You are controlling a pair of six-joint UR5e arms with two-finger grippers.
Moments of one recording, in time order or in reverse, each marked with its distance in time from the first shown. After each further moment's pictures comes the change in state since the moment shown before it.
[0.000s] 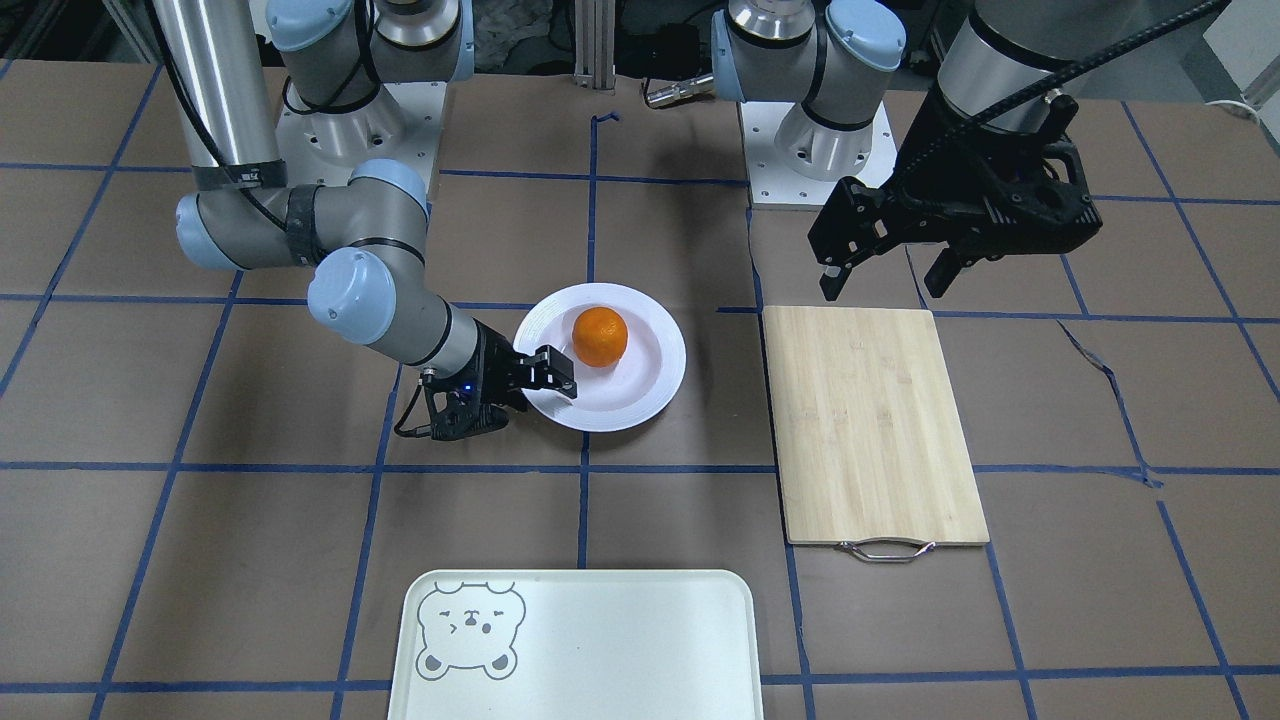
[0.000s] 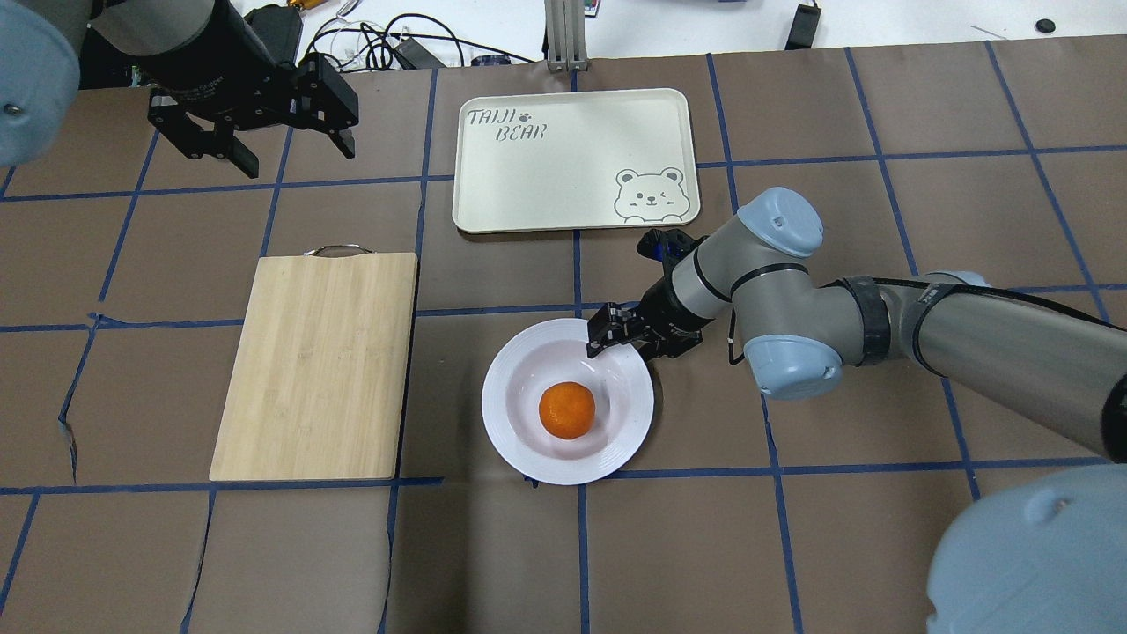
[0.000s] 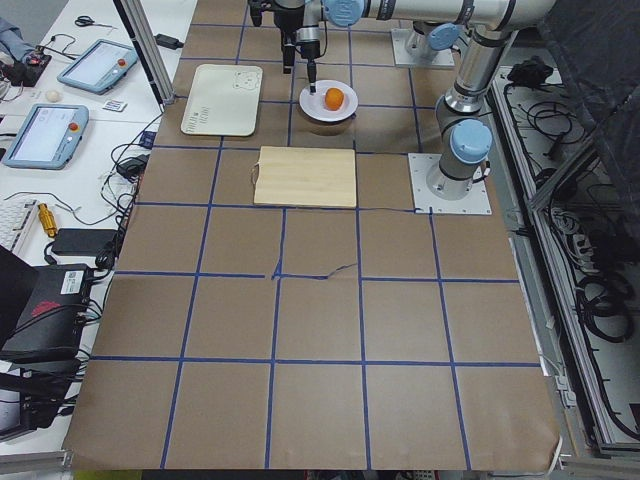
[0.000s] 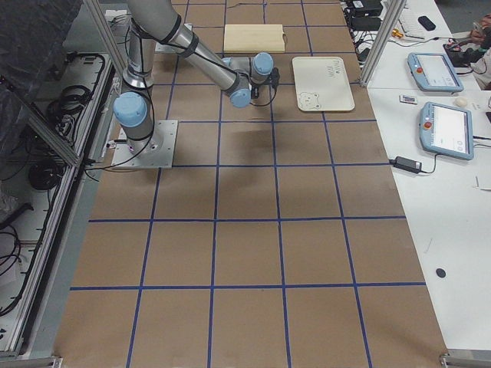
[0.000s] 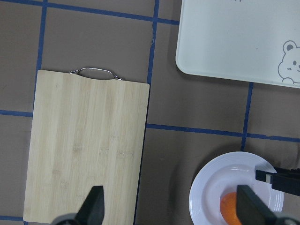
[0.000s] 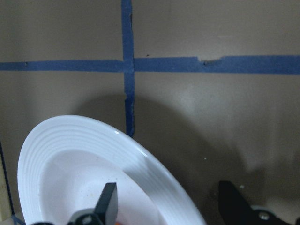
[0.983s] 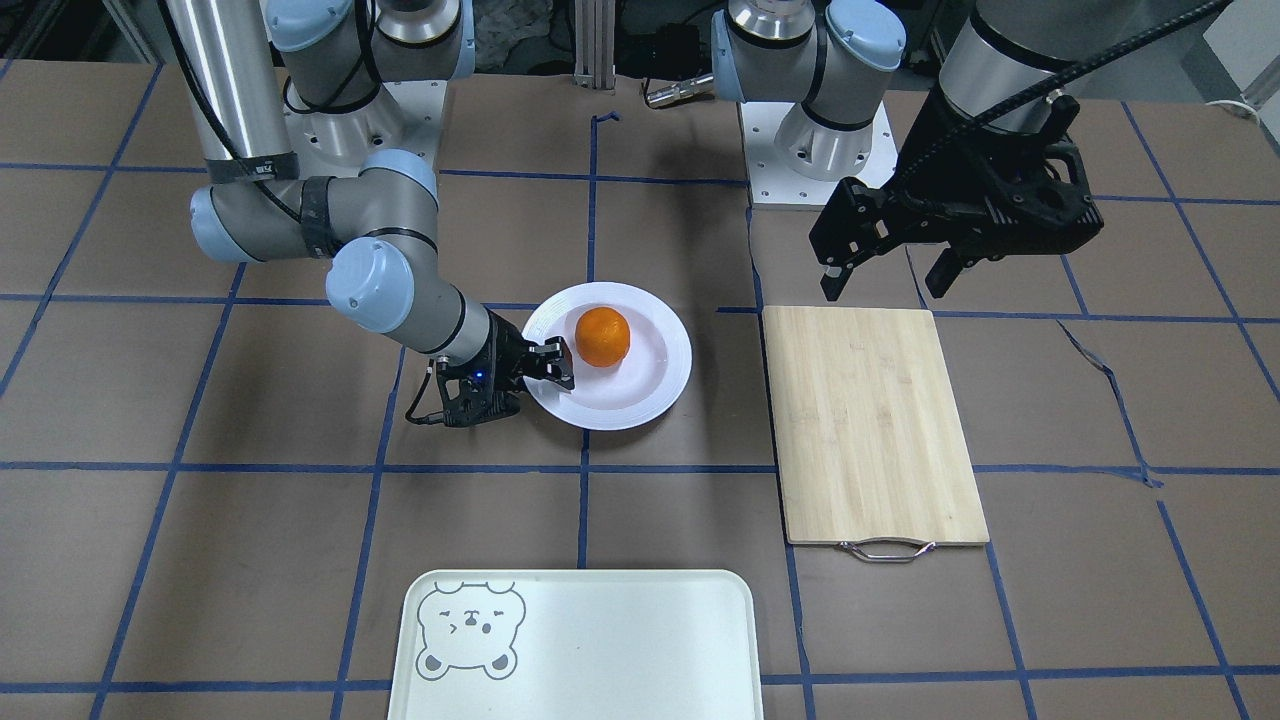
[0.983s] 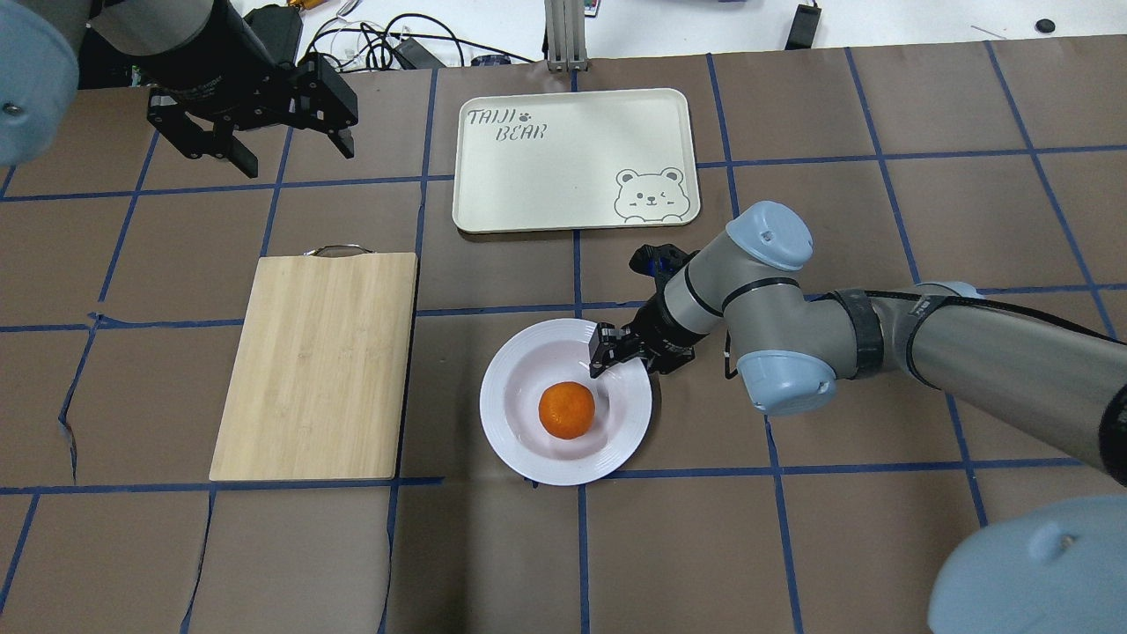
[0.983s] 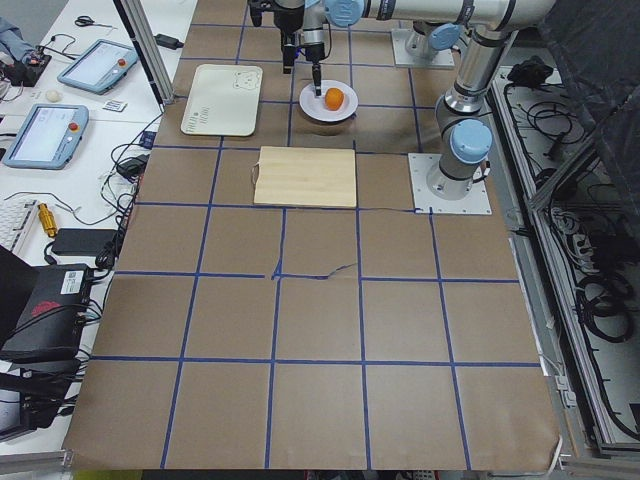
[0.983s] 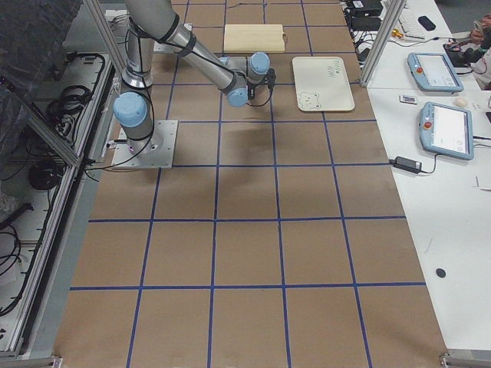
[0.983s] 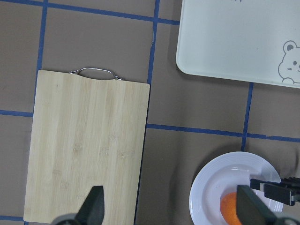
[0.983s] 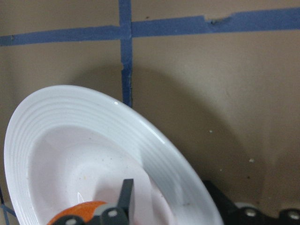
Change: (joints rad) left arm 0.001 0.000 0.000 0.000 0.000 0.001; right arm 0.027 -0.012 0.024 0.001 -0.022 0.006
